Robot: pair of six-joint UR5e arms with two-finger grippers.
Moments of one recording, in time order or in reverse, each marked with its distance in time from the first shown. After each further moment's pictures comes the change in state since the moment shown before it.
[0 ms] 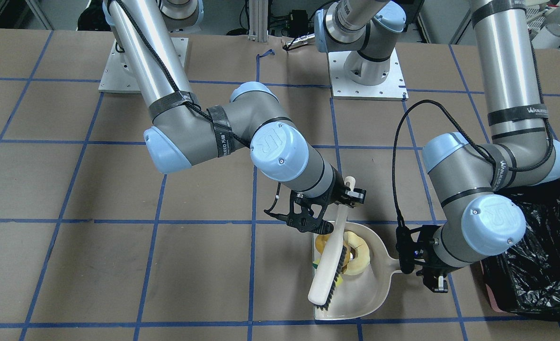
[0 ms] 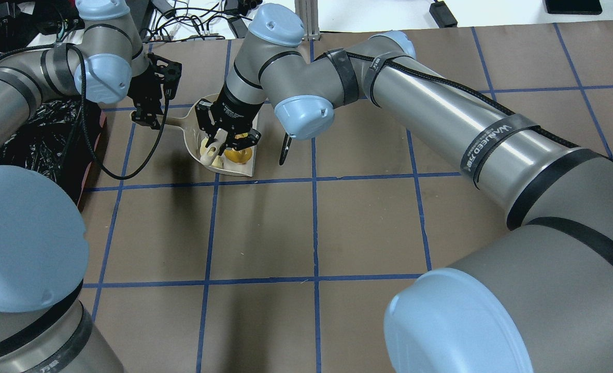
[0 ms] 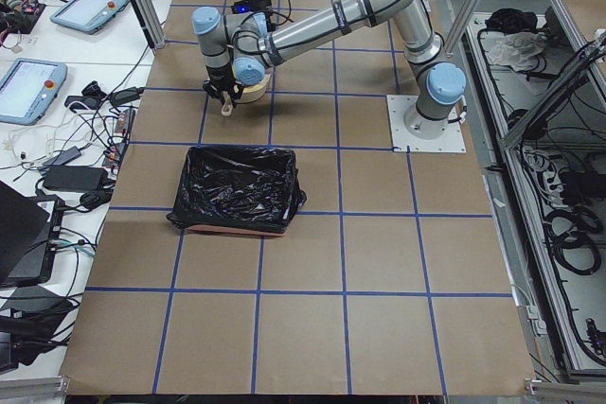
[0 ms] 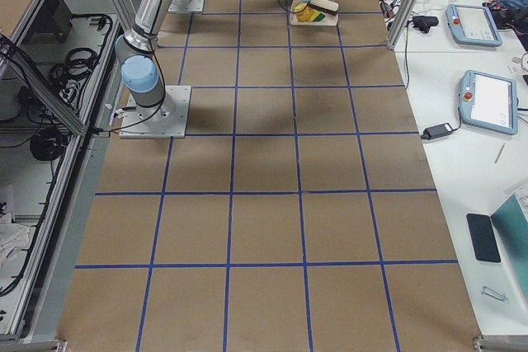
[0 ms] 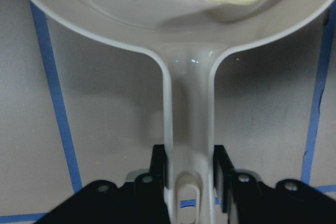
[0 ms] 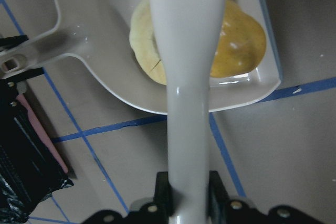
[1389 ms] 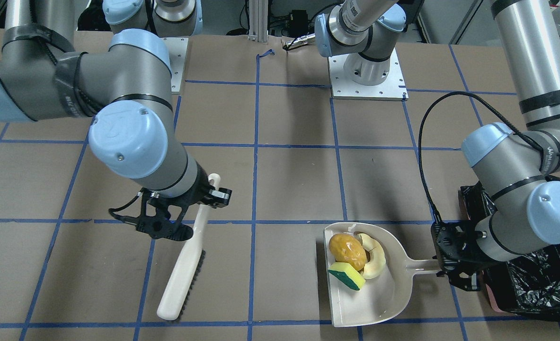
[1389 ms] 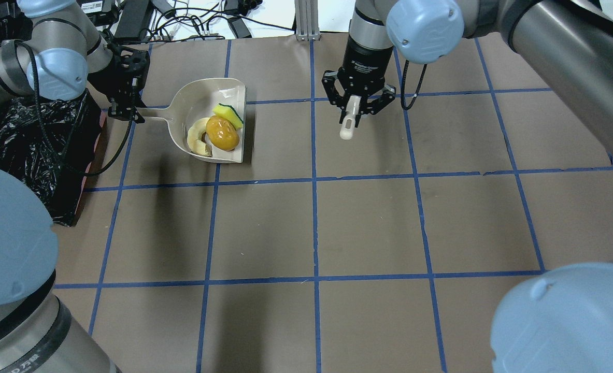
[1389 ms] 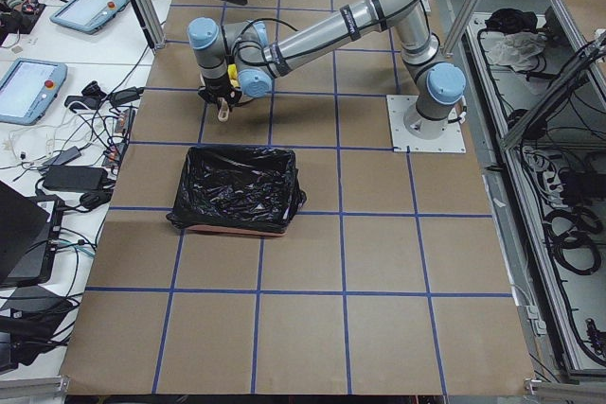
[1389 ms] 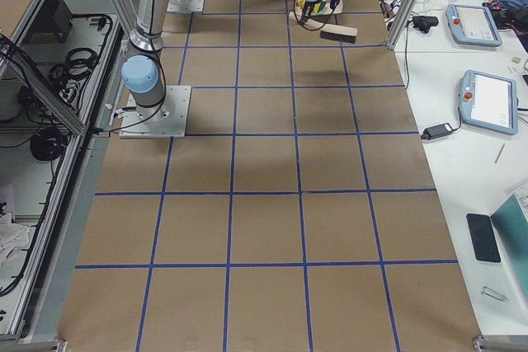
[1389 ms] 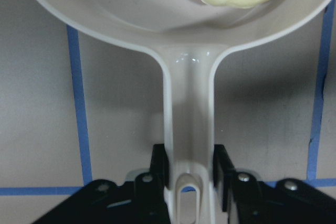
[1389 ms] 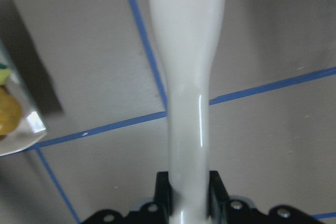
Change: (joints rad) left arm 0.117 0.041 0.003 -0.016 -0.173 0.067; right arm -0.296 -0.196 0.036 0.486 -0.432 -0.511
